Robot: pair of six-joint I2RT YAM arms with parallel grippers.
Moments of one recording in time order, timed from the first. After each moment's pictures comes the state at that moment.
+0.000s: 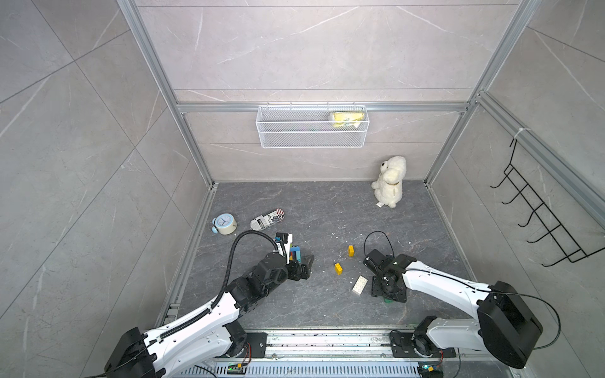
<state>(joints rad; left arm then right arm) -0.86 0.88 0.50 -0.07 -0.17 -0.55 0.66 1.31 0.67 -0.93 0.16 0.89</state>
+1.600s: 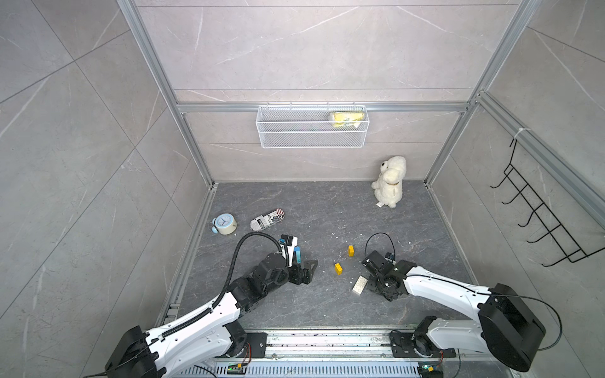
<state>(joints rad) -0.86 0.91 0.49 -0.07 -0.04 -0.52 0.69 1.25 0.60 -0.69 0.21 1.01</state>
